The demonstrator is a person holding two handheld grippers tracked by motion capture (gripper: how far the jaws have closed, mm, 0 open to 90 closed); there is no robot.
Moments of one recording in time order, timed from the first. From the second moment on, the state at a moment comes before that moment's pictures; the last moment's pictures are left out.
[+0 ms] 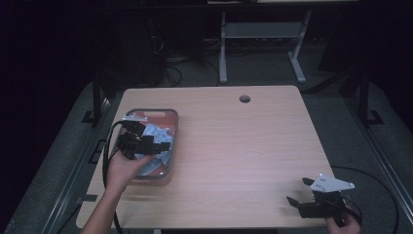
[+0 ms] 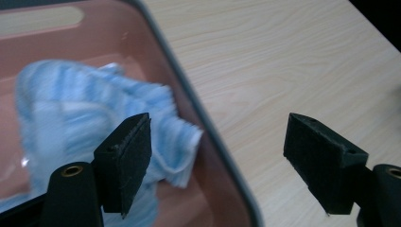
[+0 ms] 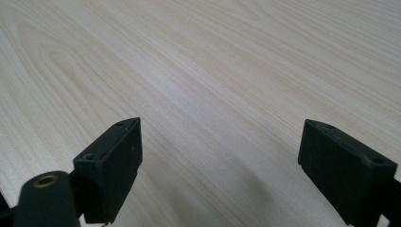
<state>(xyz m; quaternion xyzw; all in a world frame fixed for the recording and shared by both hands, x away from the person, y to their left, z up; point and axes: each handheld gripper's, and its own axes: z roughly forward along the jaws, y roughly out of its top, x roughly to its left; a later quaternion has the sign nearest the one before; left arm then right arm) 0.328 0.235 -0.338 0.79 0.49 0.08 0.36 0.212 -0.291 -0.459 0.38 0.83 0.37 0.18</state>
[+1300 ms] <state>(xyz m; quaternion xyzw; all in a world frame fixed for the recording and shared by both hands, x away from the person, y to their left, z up) 0.401 0.253 -0.390 0.76 0.61 0.11 0.20 0.211 -0.287 -0.457 0.37 0.83 0.37 0.18</state>
